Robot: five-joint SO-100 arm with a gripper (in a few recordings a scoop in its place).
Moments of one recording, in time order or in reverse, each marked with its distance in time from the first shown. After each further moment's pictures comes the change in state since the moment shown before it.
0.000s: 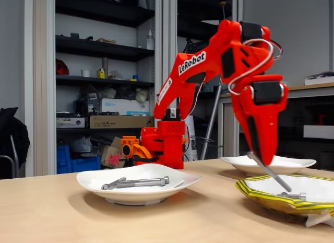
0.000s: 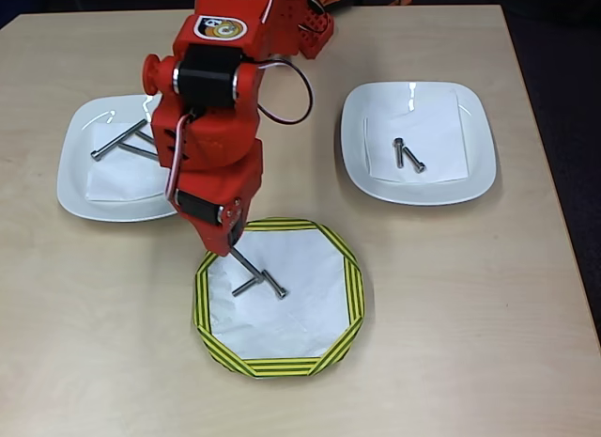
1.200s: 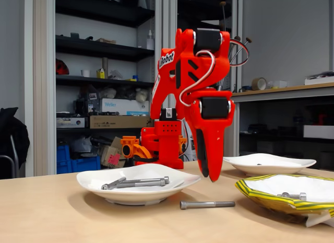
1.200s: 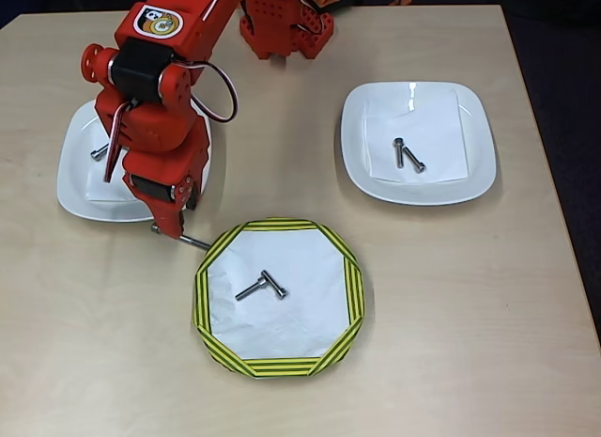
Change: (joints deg) arm 9.6 4.2 16.2 -3.4 -15.6
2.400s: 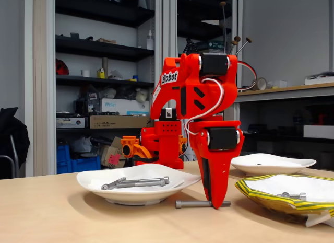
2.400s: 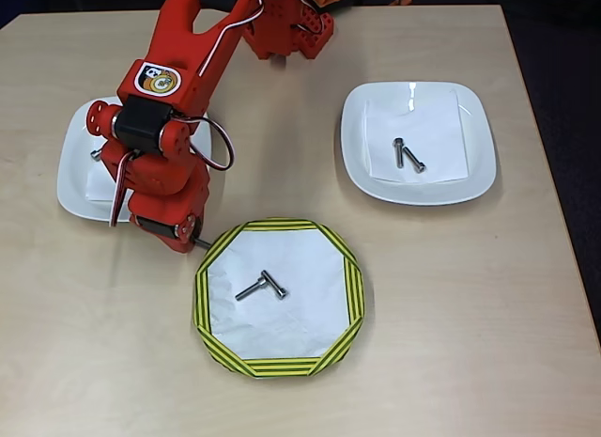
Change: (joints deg) arm 2.0 -16.2 -15.2 1.8 -1.1
